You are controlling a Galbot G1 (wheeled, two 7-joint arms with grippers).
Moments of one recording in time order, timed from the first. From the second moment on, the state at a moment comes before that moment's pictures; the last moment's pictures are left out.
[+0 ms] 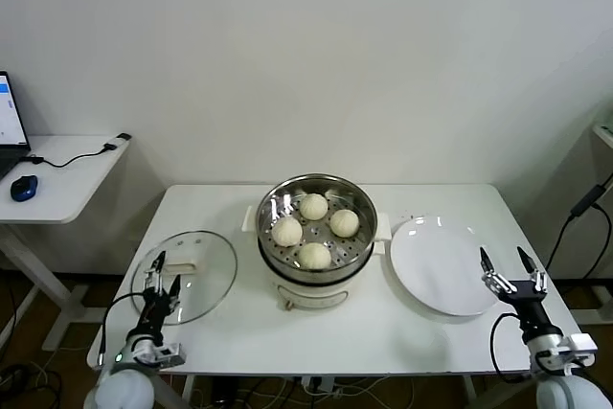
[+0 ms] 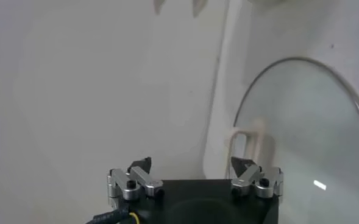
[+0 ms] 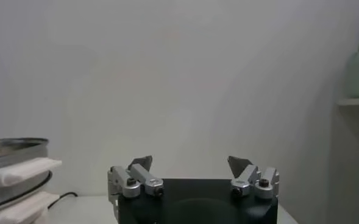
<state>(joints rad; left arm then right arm) 1.34 -1.43 -0.74 -1.60 1.27 -0.12 -0.08 -1.44 1.16 0.79 1.66 0.54 0.22 -0.24</state>
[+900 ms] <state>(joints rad) 1.20 -1.44 -0.72 -1.44 1.34 -0.02 -0.12 -1.46 1.18 0.81 1.64 0.52 0.24 -0.23</state>
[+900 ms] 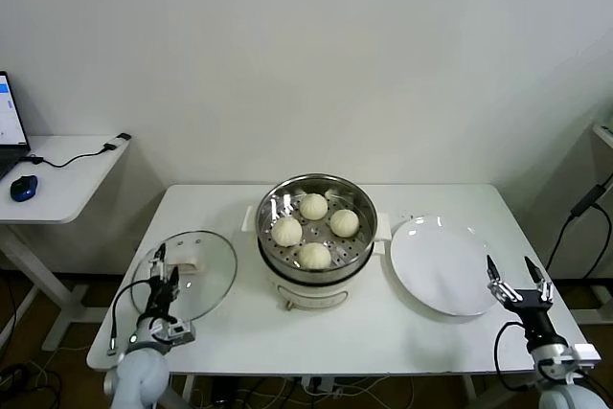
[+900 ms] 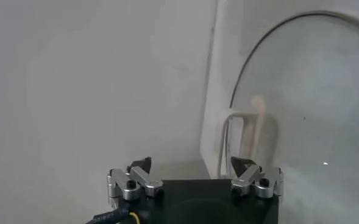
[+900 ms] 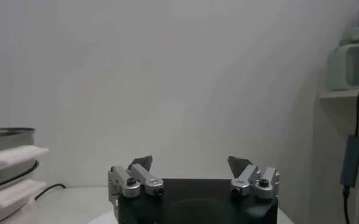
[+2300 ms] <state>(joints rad) 1.06 -1.46 -0.71 -1.28 1.30 0.05 -0.21 -1.46 1.19 0.81 1.62 0.50 0.26 -0.24</state>
